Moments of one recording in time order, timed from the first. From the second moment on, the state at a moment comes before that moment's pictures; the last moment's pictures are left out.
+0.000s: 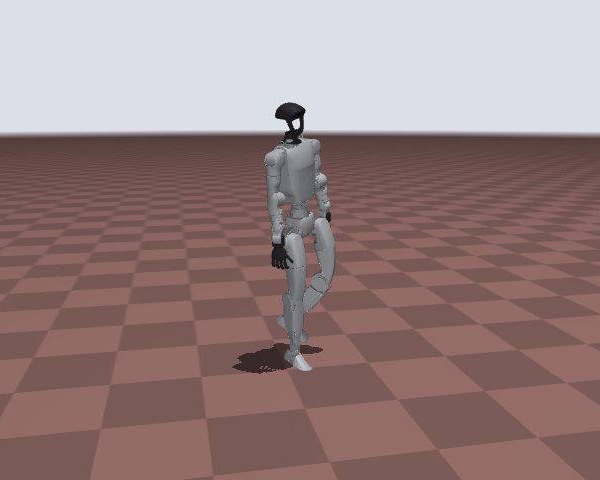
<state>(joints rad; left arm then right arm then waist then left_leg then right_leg) -0.03 0.06 -0.04 1.46 0.05 0.19 -0.17 0.01 -0.17 0.00 1.39 -0.38 0.13 0.19 -0.03 -0.02 -0.05 -0.12 0.00 0.41 0.73 0.00 0.23 -0.07 -0.18 -0.26 0.04 0.12 -0.02</state>
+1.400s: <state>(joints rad) -0.12 0.10 -0.05 1.47 0.04 0.20 -0.16 0.05 -0.23 -0.05 1.50 -0.36 0.11 0.15 -0.03 0.09 0.03 -0.32 -0.03 0.12 0.12 -0.10 -0.11 0.04 -0.02 -0.35 0.13 -0.07 -0.03</state>
